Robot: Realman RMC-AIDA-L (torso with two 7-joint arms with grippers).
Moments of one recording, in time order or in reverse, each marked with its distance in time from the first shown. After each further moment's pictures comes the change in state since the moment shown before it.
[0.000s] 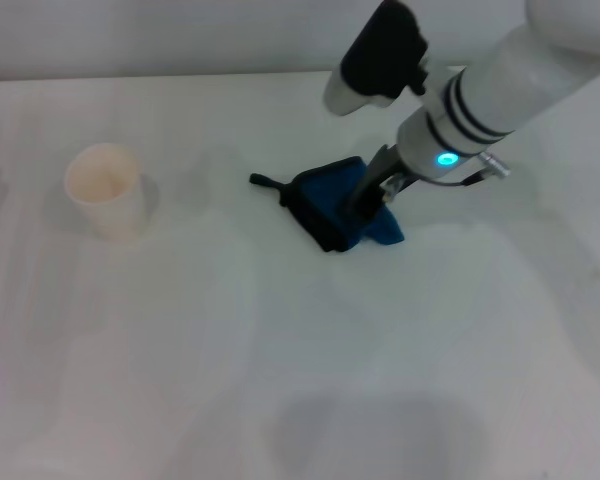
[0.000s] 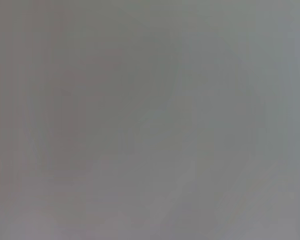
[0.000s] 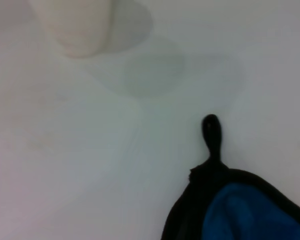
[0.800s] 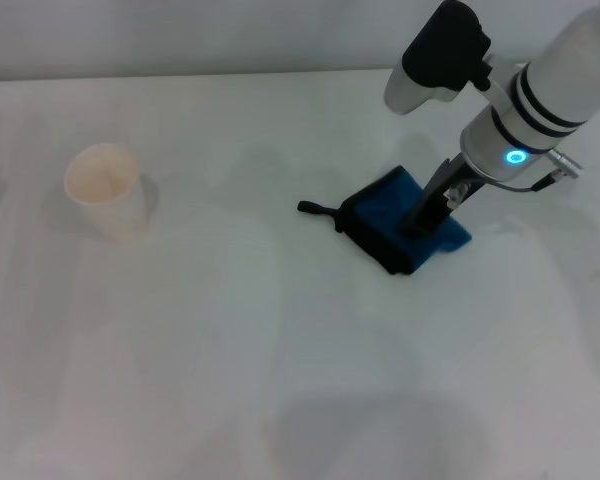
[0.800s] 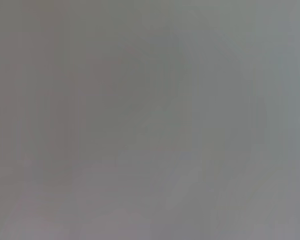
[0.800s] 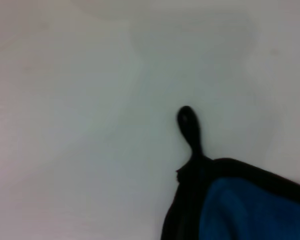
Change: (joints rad) left arm -0.001 0.000 0.000 0.015 0.000 0.008 0.000; right arm -0.087 0.002 0.300 -0.168 -0.342 -0.285 0.039
